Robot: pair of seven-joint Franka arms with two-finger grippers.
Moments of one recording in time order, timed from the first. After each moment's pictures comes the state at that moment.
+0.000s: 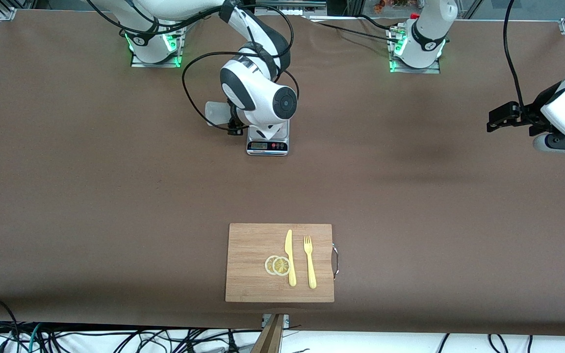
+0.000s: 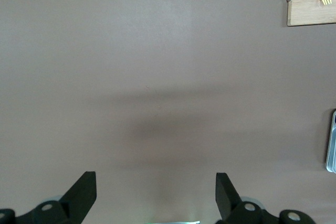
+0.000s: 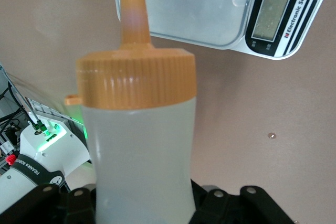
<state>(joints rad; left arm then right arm) -0.02 0.12 -0.01 -1.49 -0.02 1.46 0.03 0.62 0.62 0.24 -1.46 -0.22 1.39 -0.81</state>
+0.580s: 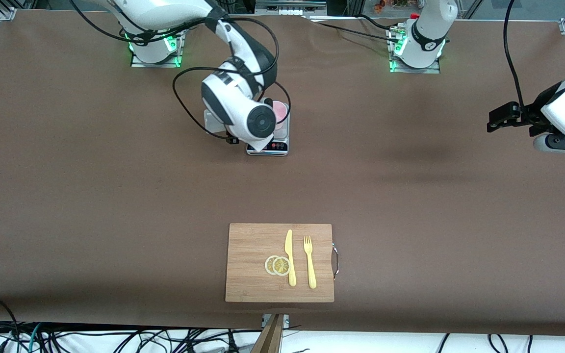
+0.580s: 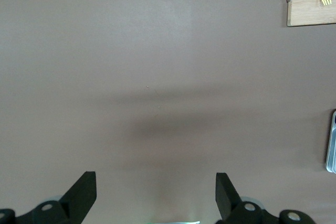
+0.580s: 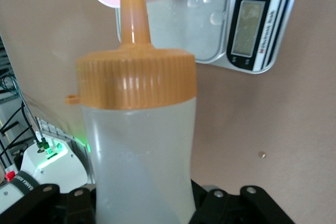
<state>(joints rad) -0.02 0.12 -0.01 -1.49 -0.02 1.46 0.03 0.50 0.62 0.24 -1.45 -0.08 1.46 -0.94</state>
